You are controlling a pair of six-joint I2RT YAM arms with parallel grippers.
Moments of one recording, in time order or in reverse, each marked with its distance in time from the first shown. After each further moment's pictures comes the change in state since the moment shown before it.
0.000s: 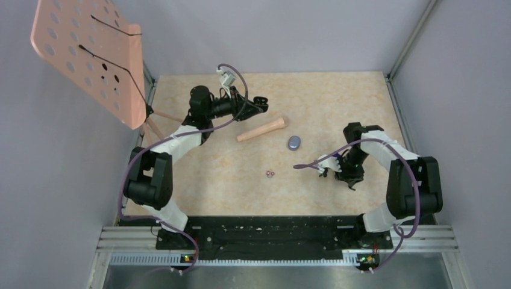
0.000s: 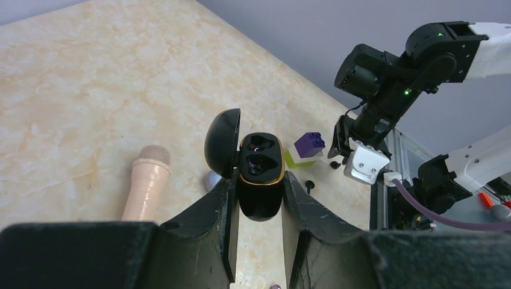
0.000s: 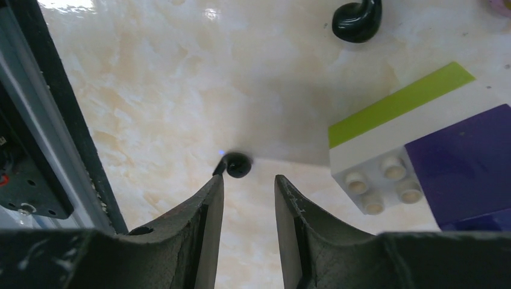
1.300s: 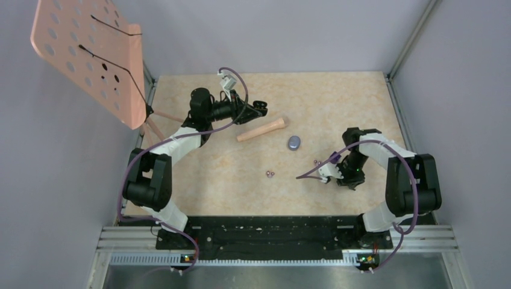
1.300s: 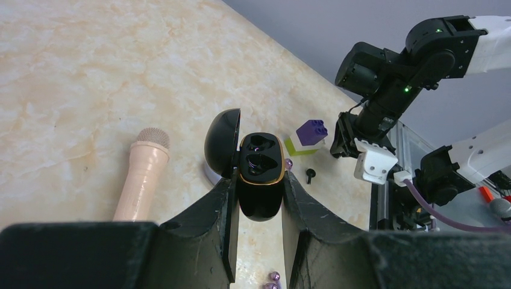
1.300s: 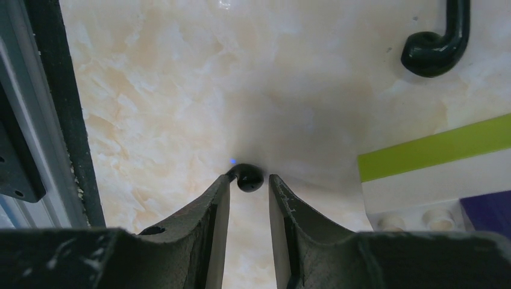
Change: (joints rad) left arm 0.000 -0.019 -0.032 -0.050 -0.001 0.041; right arm 0.000 0.032 -0.035 0.011 0.029 -0.186
